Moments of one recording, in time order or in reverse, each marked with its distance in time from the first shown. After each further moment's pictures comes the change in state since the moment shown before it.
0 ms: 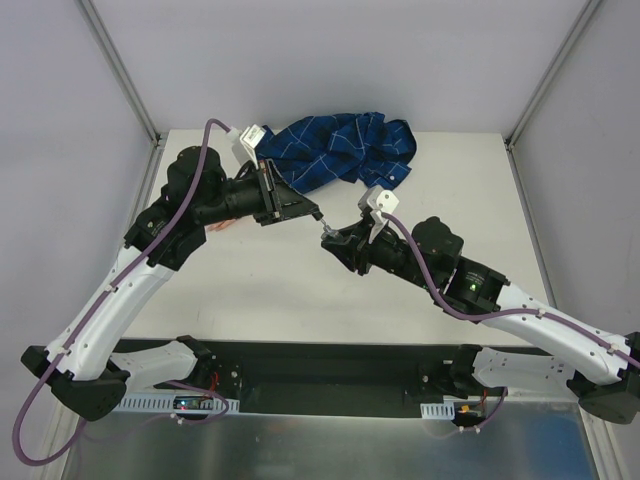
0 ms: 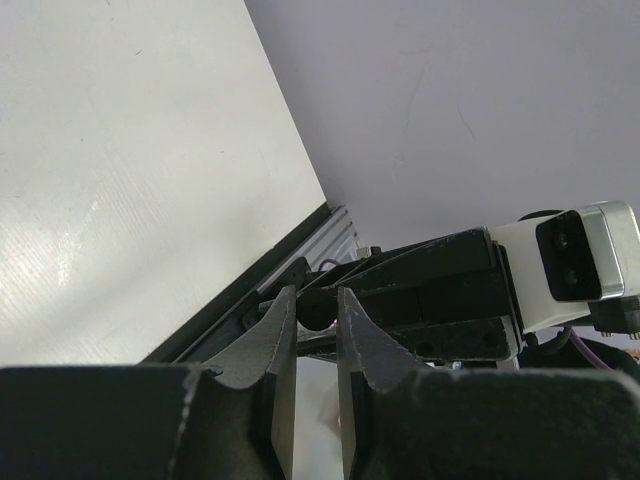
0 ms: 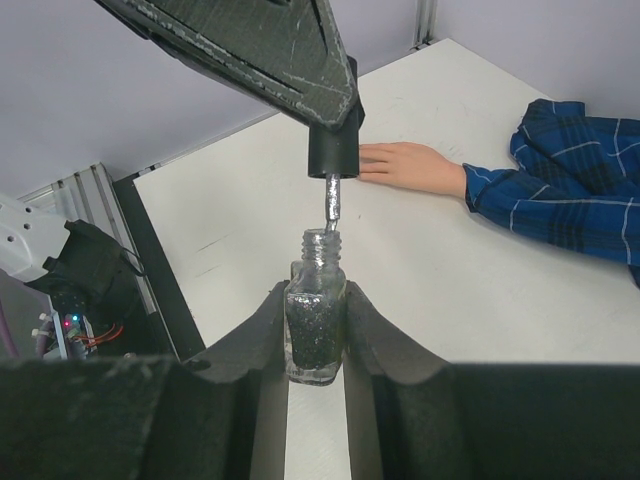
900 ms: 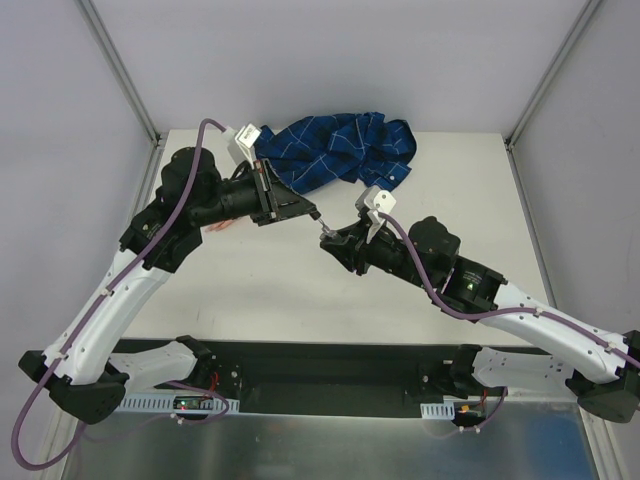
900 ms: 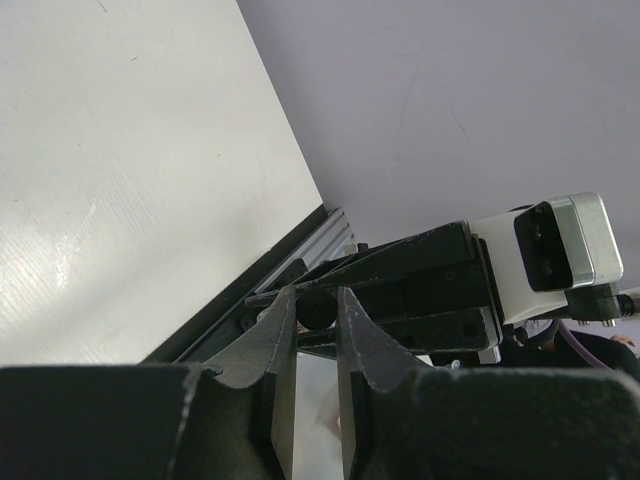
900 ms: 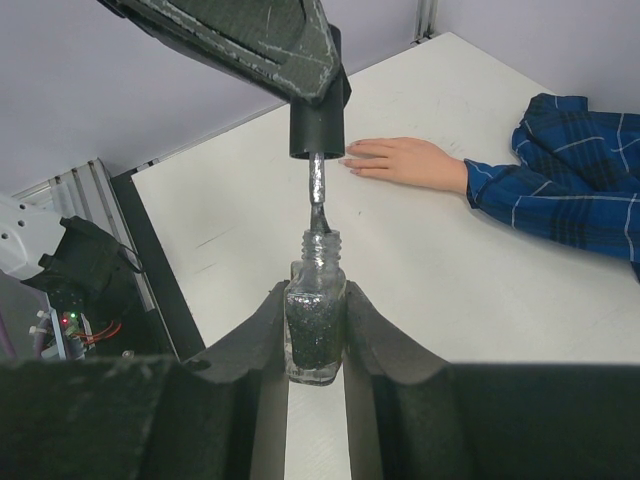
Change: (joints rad) left arm 0.010 -0.017 0.001 0.000 0.008 0.000; right arm 0.000 0.011 0.000 0.000 0.000 0.000
